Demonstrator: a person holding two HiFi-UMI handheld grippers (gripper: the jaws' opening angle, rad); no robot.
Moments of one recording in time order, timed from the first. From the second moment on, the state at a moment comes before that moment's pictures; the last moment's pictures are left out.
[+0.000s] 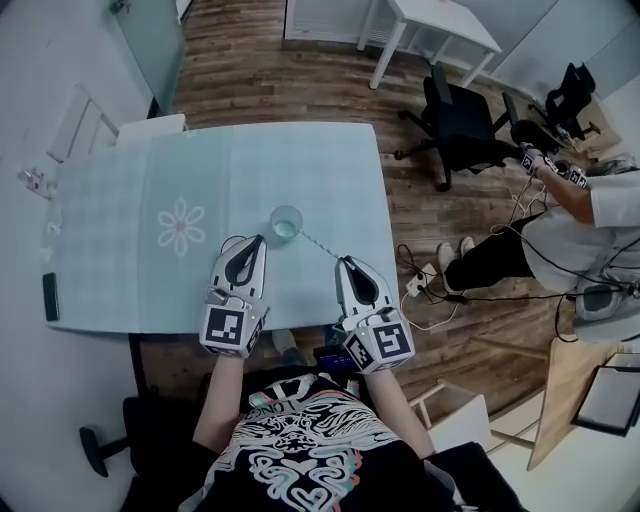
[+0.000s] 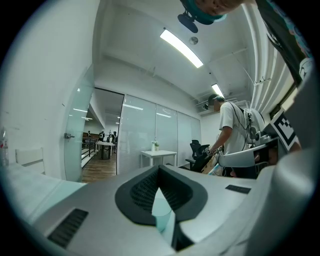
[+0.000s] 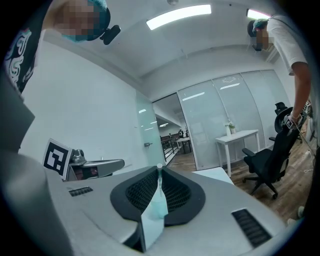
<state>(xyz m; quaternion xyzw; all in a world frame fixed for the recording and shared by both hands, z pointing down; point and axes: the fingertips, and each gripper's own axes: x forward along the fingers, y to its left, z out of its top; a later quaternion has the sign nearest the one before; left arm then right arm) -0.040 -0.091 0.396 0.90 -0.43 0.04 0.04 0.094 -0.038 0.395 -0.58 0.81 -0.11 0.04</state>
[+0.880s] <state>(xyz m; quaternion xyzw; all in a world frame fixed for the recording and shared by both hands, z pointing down) -0.061 -0.088 0.396 0.89 -0.45 0.04 0.04 0.071 -0.037 0.381 -0.56 0.82 -0.08 0.03</state>
